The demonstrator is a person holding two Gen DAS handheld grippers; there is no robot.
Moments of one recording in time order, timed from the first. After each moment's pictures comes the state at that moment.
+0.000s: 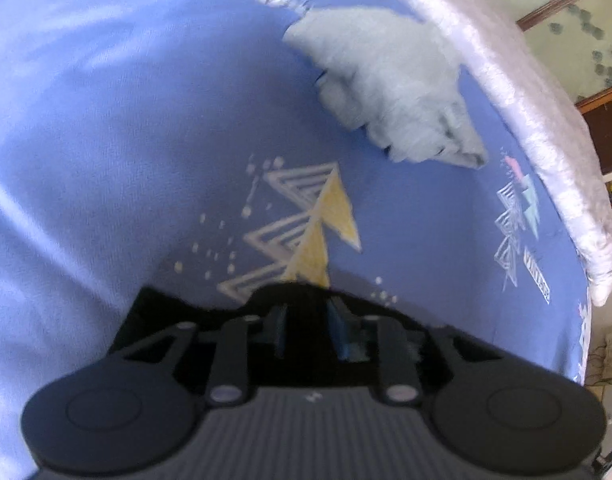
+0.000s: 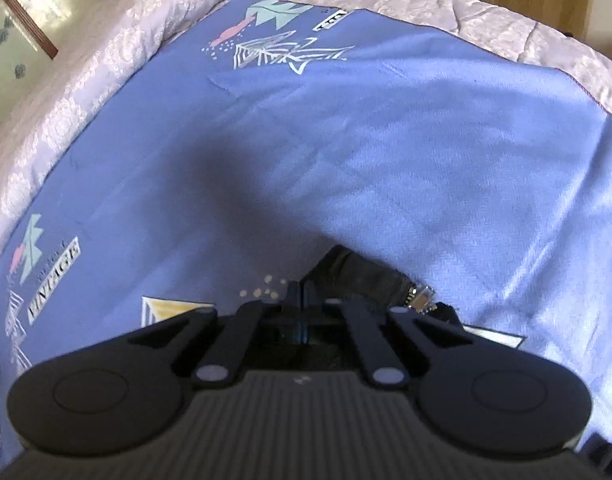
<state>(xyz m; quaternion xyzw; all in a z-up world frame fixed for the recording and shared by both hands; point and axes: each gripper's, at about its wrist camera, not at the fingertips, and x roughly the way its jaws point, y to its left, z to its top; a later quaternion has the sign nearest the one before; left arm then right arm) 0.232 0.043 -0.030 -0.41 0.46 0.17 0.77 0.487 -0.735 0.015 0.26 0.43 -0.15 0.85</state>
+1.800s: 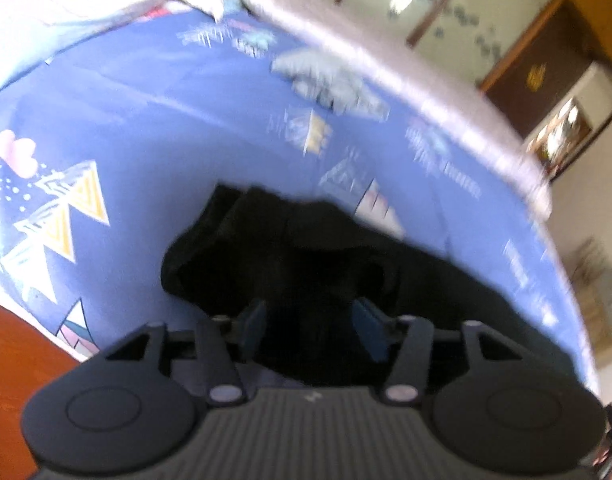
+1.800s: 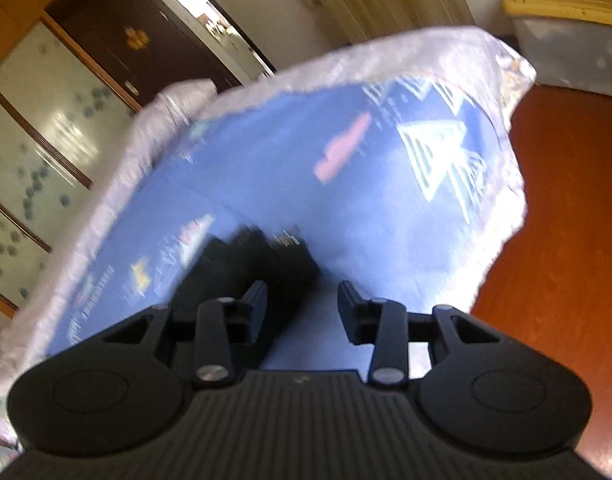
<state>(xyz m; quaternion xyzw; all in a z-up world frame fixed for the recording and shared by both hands) -0.092 -0.073 0.031 -0.33 0.35 0.11 0.87 0.120 -0.830 -0.009 0.36 0.26 -0.14 0.88</state>
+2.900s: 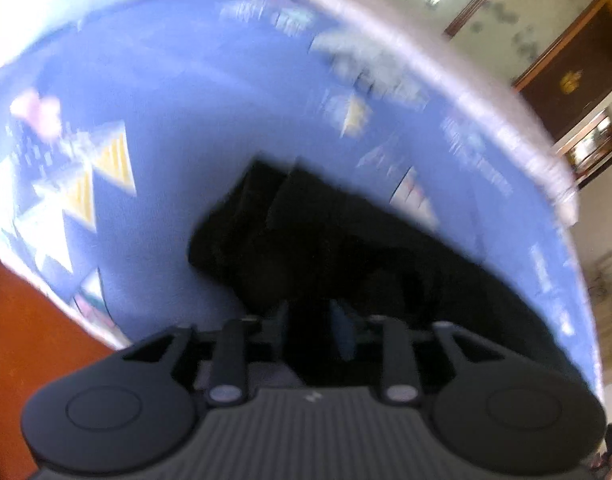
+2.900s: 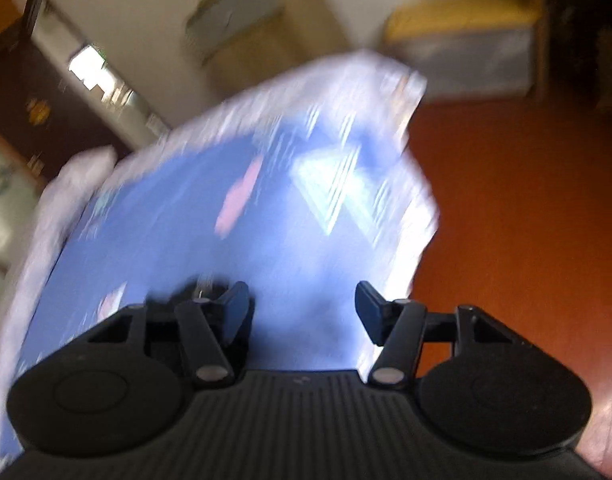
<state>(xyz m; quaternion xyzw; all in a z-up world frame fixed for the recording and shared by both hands) -0.095 -0.064 0.016 -0.34 0.37 0.14 0.85 0.080 -0.833 -0.015 0.37 0.20 -0.34 0.84</state>
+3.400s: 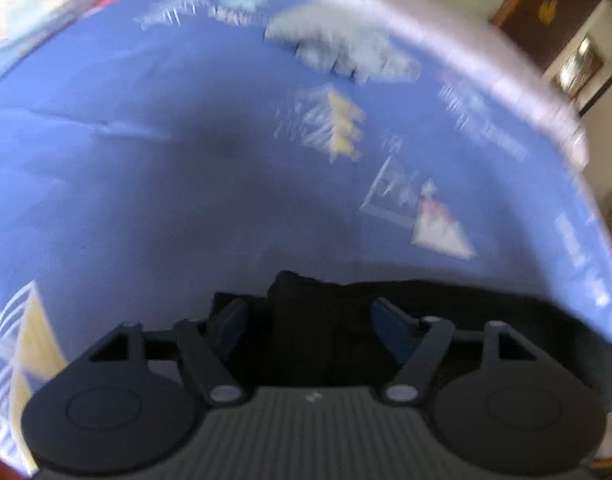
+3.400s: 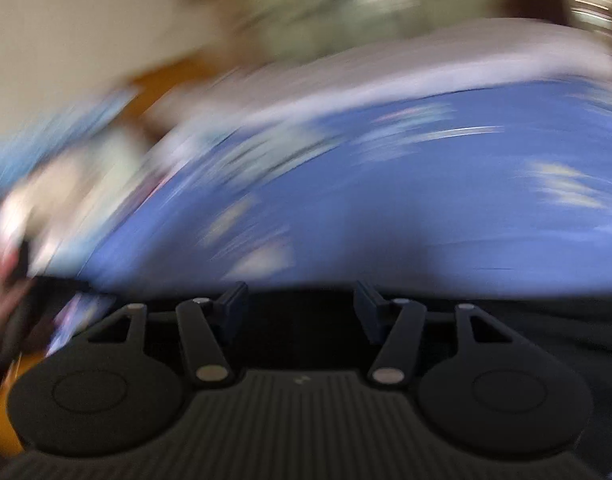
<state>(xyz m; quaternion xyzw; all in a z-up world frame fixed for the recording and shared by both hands) 0.051 -0.008 -0.022 -0.25 0.47 0.09 0.84 0.135 -0.453 0.045 0.03 0.33 0.36 0.87</state>
